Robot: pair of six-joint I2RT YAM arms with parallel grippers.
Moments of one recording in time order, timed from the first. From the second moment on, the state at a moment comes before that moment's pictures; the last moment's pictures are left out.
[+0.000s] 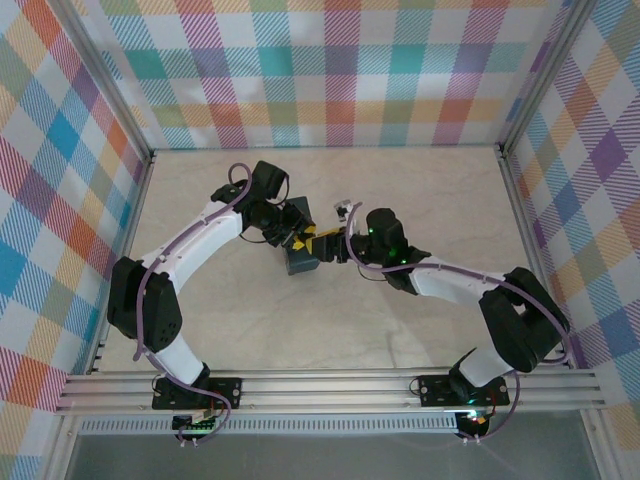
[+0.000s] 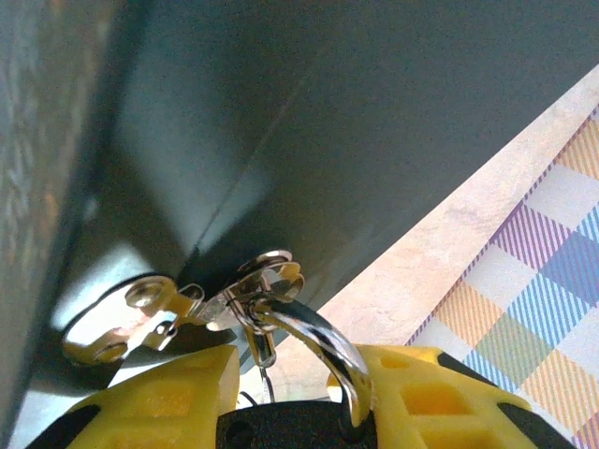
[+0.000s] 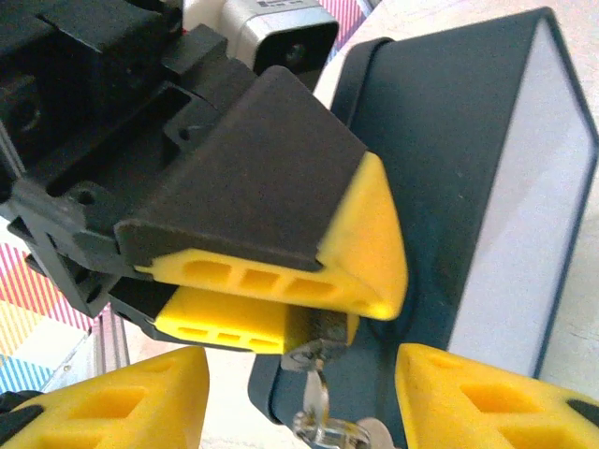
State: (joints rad) left arm -0.48 1.65 1.42 -0.81 0.44 -1.23; right arm 0.69 1.52 0.80 0.42 -0.48 0.52
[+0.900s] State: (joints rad) left arm -0.44 1.63 1.43 -0.89 0.33 -1.07; right arm 0.70 1.55 1.04 -0.18 -0.36 0.22
